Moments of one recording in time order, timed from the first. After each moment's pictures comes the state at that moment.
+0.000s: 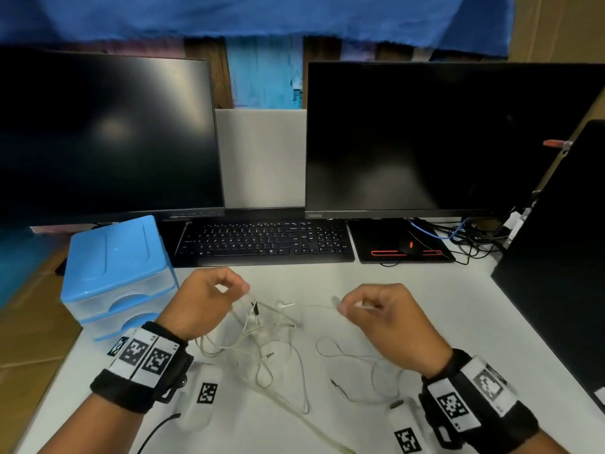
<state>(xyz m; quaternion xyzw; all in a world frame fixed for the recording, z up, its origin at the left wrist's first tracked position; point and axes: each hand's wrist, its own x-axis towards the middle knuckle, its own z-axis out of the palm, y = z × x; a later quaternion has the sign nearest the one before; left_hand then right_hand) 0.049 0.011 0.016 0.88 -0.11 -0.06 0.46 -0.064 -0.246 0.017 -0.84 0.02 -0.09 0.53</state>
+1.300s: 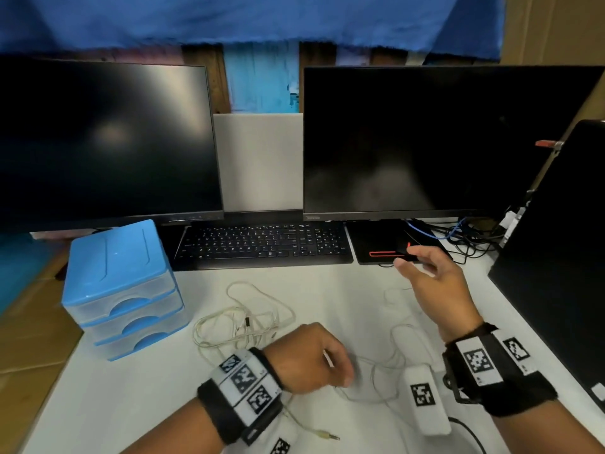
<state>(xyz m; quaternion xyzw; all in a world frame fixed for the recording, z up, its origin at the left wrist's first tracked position) -0.012 -0.083 -0.011 0.83 -0.36 -0.29 0.31 -0.046 -0.299 0.024 -0.75 0.24 -0.22 0.57</state>
